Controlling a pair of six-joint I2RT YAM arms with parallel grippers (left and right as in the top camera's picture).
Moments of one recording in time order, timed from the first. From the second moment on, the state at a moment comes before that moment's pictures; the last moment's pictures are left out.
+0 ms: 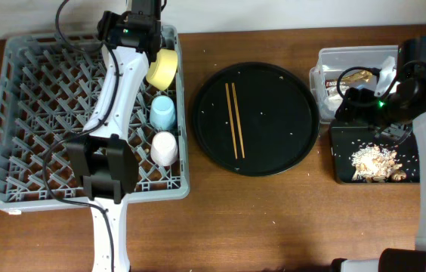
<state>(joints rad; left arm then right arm) -0.20 2.37 2.36 -0.79 -0.79 0.27 -0.18 1.56 1.70 -1.40 -0.16 0.18</state>
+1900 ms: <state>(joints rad) -0.65 2.19 2.05 -0.91 -0.16 -0.45 -0.58 1.46 2.09 -1.69 -0.18 0.19</state>
